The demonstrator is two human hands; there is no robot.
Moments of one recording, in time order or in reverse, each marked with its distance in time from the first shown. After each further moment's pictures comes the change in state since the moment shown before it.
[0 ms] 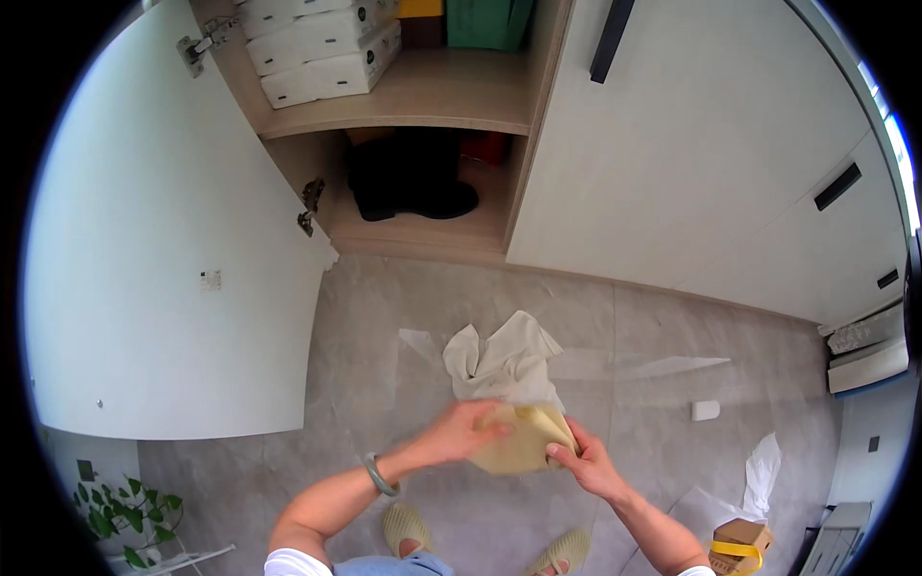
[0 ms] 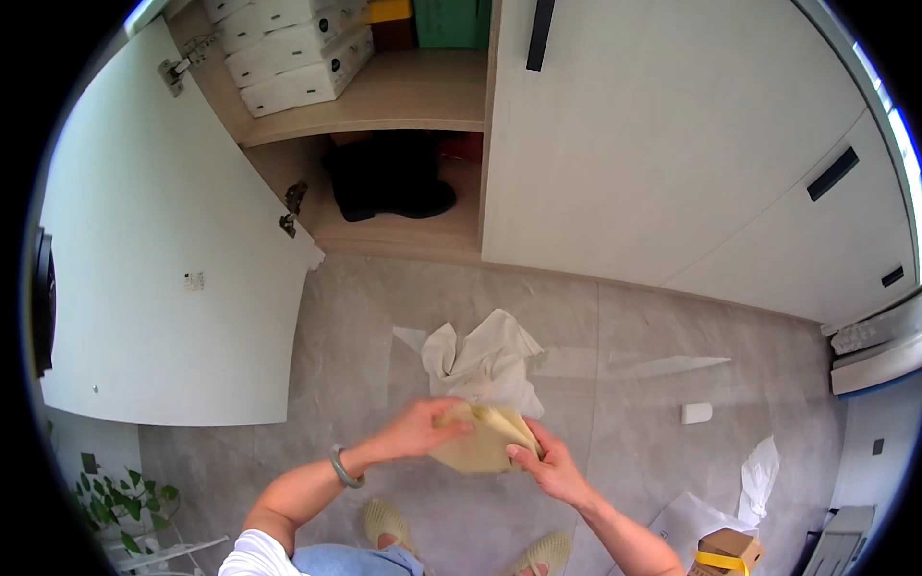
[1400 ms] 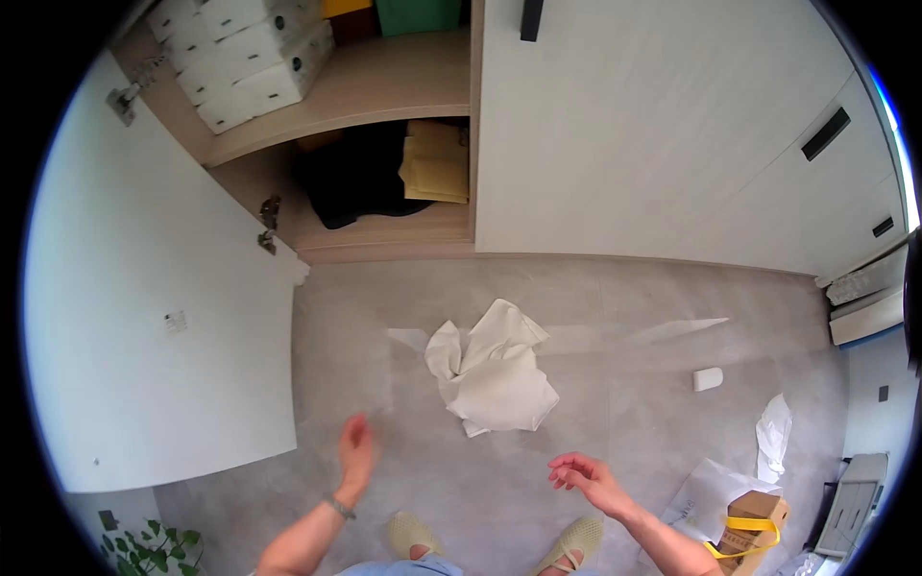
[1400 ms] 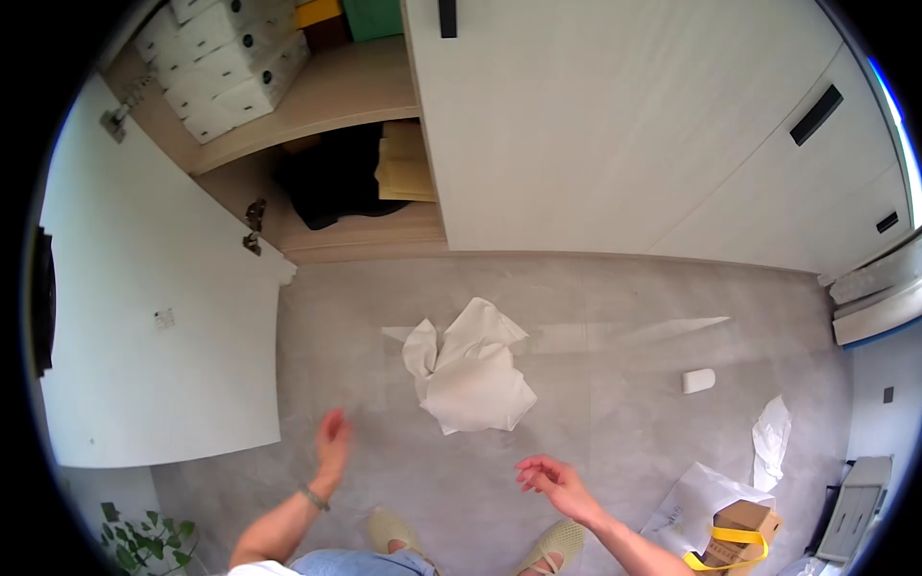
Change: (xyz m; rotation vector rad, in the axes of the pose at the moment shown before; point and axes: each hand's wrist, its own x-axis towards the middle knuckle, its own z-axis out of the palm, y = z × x) left_hand -0.072 -0.227 -0.020 -0.238 0.935 -0.175; right_hand -0.045 0.057 -0.010 0.116 0.099 0.216
